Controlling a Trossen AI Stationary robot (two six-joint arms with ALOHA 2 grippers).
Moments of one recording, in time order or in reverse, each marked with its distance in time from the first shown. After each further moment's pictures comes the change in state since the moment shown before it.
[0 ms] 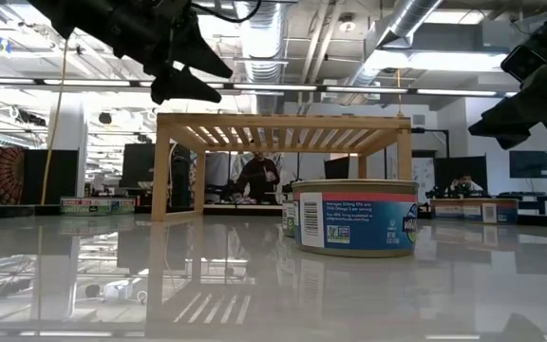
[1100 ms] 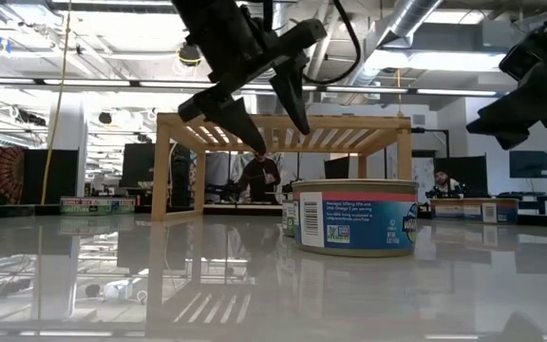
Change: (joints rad) left arm -0.206 0.705 0.690 -0.589 -0.182 -0.729; right arm -0.012 0.000 0.000 0.021 0.000 0.072
